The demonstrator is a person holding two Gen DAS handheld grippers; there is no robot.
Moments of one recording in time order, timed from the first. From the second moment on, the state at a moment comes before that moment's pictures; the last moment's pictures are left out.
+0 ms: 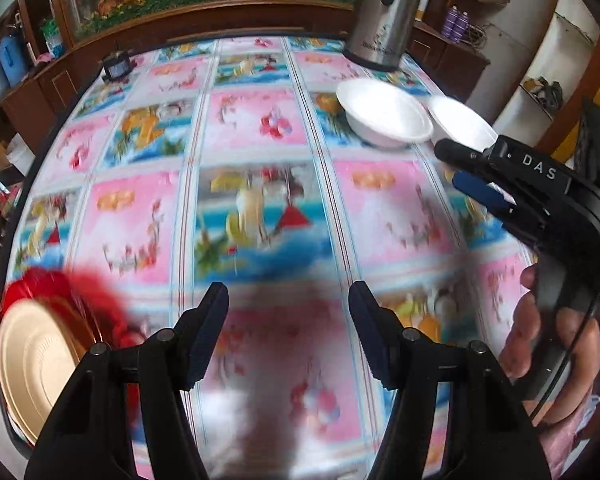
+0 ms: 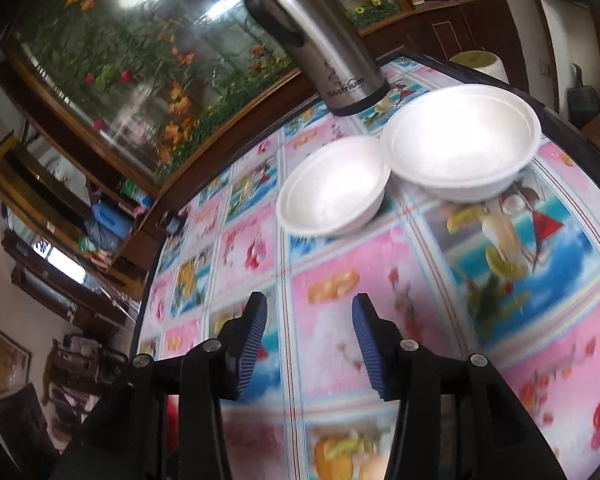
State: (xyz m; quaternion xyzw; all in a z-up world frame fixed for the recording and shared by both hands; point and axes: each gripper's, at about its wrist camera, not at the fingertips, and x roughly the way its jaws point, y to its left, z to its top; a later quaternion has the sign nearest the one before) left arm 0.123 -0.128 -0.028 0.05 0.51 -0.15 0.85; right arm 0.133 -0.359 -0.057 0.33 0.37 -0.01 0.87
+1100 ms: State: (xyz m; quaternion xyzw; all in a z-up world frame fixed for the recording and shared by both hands) left arm 0.311 -0.235 -0.078 -0.05 0.55 -0.11 0.83; right arm 0.155 -0.426 -0.123 0.52 0.29 0.00 0.80
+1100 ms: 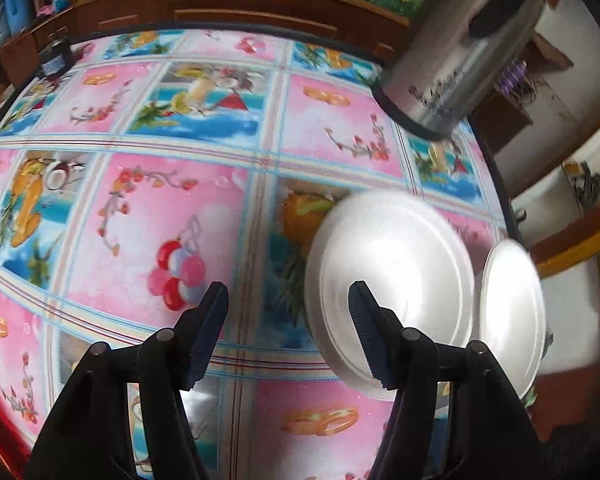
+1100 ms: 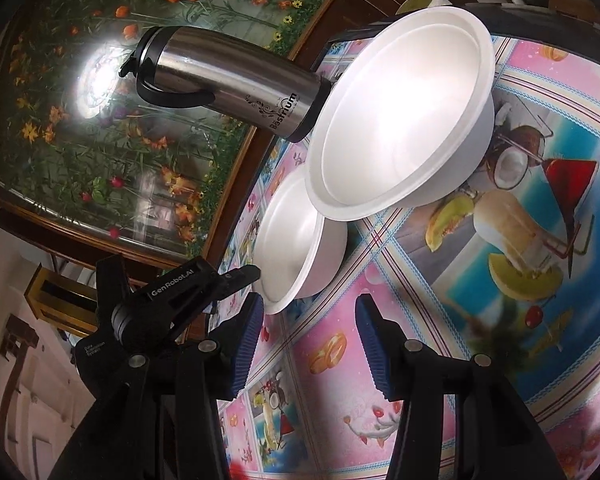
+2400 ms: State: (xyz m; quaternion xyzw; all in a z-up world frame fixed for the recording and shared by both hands) left arm 0.234 -0.197 -0.073 0.03 0.46 -0.12 0.88; right arm 0.176 -0.394 -0.124 0.43 0.37 0.00 0.82
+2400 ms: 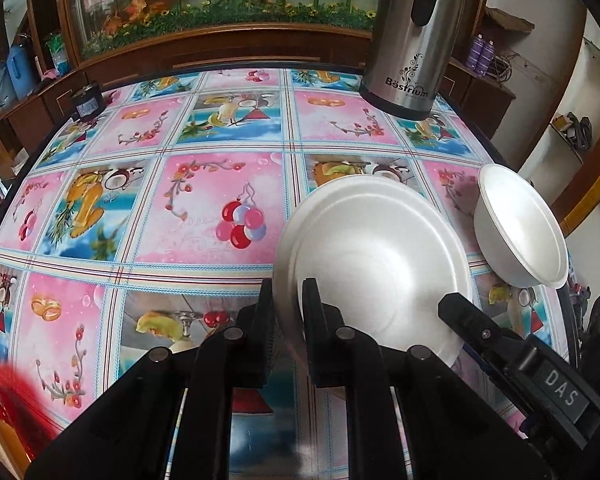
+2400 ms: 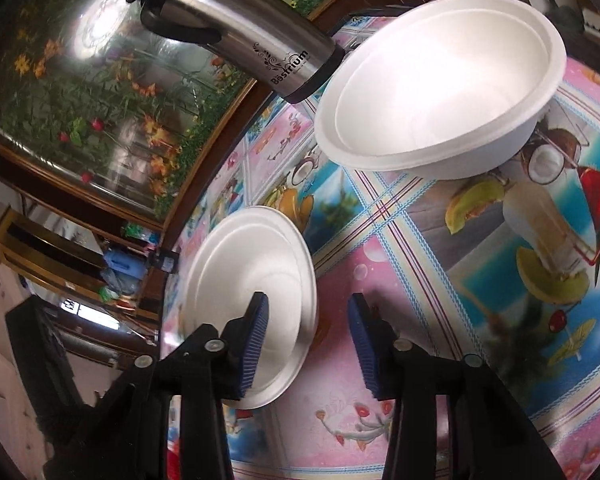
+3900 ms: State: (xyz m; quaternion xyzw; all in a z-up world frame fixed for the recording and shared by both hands) left arm 0.164 -0.138 -0.082 0.00 0.49 -0.16 0.85; right arm 0.136 -0.337 -0.122 0.38 0.40 0.01 0.83
